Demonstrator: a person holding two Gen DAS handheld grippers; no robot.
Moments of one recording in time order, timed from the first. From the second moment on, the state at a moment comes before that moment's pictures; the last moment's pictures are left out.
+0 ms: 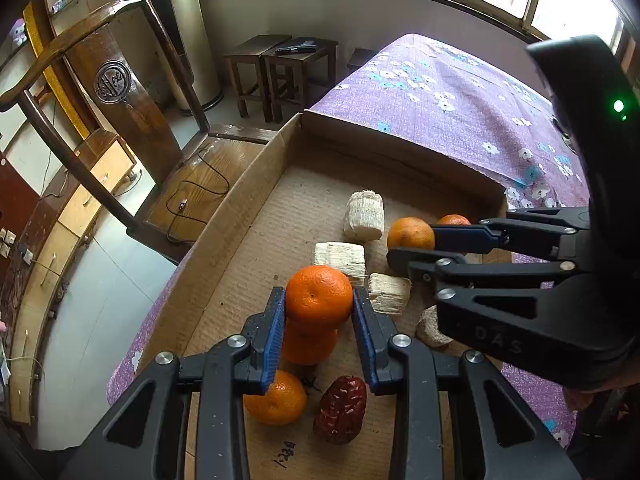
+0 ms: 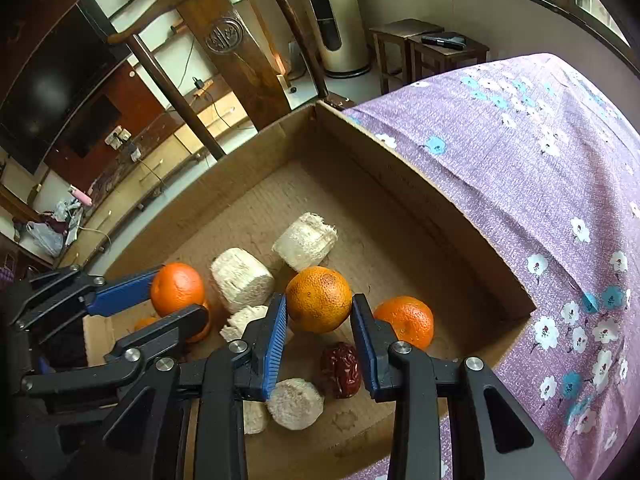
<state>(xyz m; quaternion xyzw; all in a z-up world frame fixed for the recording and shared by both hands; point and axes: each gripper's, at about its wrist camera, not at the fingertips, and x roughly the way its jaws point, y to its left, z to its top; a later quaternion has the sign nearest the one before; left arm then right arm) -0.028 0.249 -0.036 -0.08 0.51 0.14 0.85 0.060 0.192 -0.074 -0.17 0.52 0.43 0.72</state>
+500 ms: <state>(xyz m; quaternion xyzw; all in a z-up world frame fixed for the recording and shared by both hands) -0.023 0.244 -0.038 -0.07 0.51 0.16 0.85 0.057 0.174 -0.067 -0.15 0.52 0.42 0.73</state>
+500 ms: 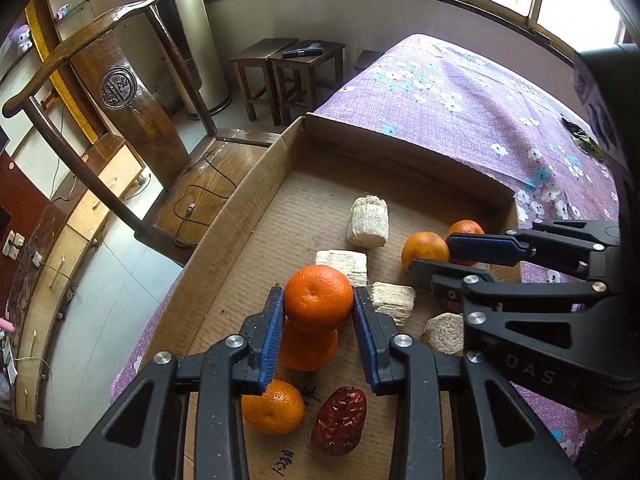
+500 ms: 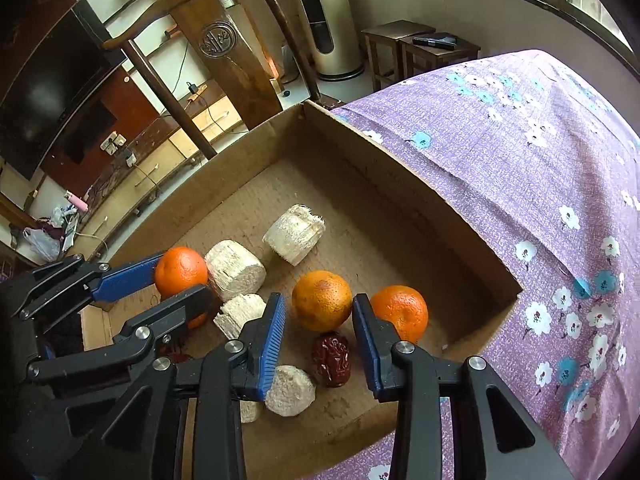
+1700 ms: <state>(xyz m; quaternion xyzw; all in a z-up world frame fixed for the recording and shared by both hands) -0.061 0.224 0.006 -0.07 0.44 0.23 0.87 0.006 0.102 -0.015 -0.11 0.48 0.39 0.78</state>
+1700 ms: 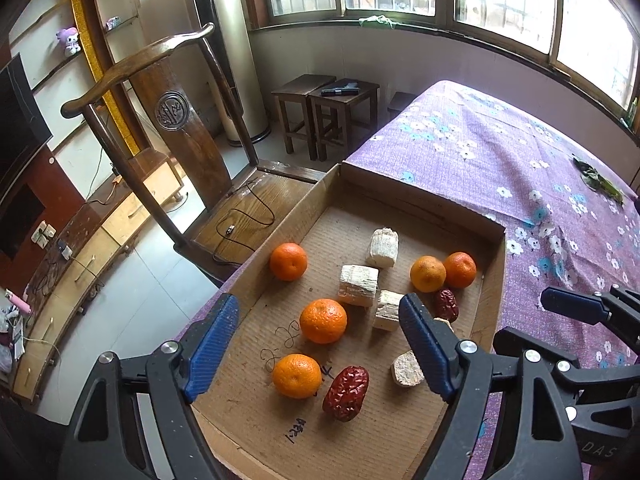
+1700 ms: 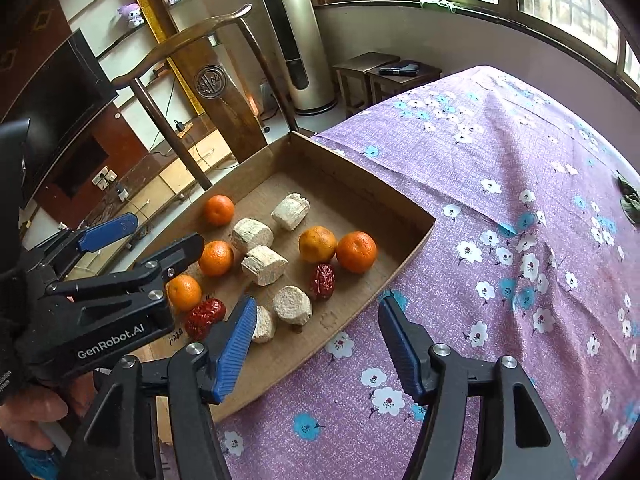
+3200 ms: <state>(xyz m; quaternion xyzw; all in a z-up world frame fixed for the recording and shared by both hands) -0.069 0.220 0.006 -0.08 0.44 0.25 0.86 -0.003 0.104 -0.022 -0.13 0.48 0.41 0.76</state>
